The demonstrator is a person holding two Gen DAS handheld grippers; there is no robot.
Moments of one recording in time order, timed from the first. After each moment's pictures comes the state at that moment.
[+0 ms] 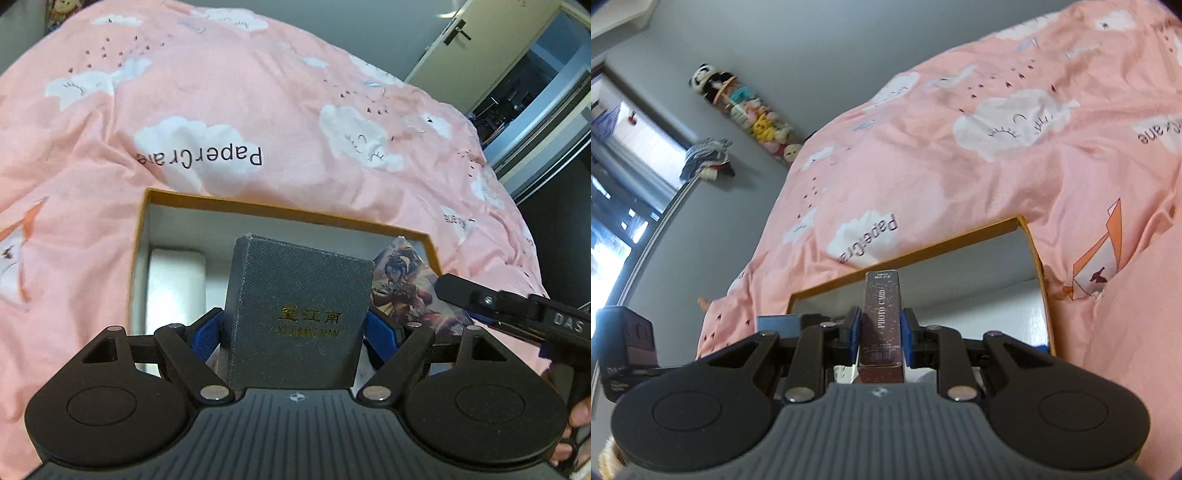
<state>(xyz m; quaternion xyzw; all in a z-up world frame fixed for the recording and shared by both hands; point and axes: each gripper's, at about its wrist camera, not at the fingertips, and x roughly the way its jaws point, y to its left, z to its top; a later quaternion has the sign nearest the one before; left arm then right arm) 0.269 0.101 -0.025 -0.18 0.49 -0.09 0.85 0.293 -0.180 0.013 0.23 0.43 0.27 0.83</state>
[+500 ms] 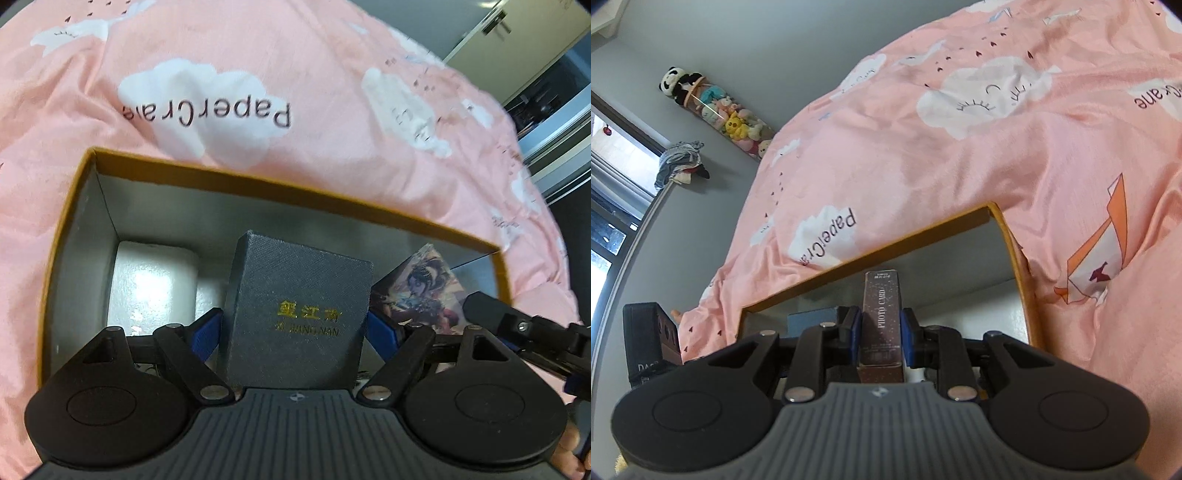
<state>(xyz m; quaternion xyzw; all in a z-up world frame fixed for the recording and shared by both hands) 0.319 0.094 -0.091 -0.19 0.54 -0.06 0.82 0.336 -0.176 -0.035 0.24 0.46 0.24 0.82</state>
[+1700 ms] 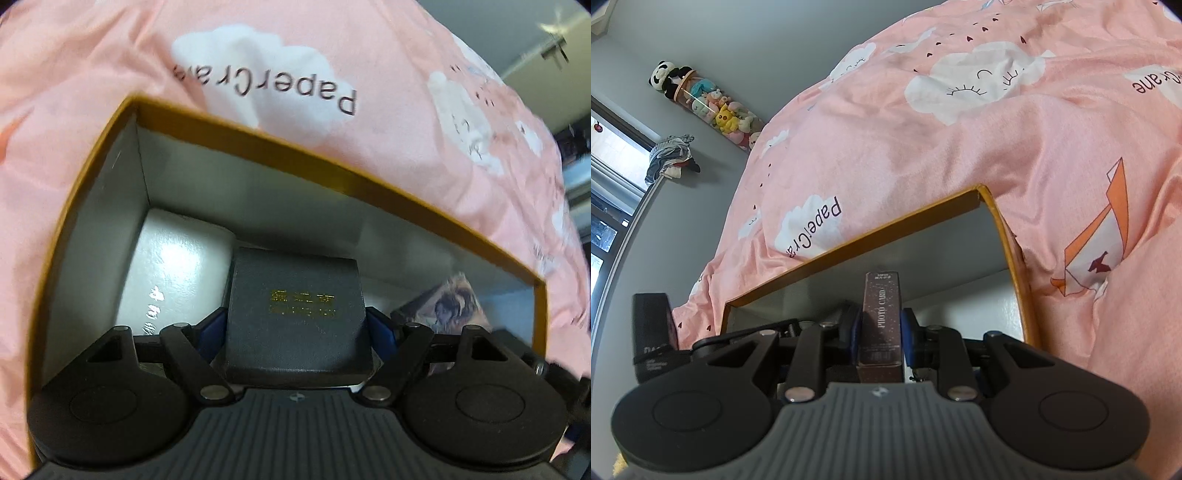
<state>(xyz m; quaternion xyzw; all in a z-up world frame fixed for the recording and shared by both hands) 0.325 0.099 -0.105 -0.21 0.56 0.01 0.80 0.342 -0.174 -0.047 0.24 0.47 0.23 0.82</state>
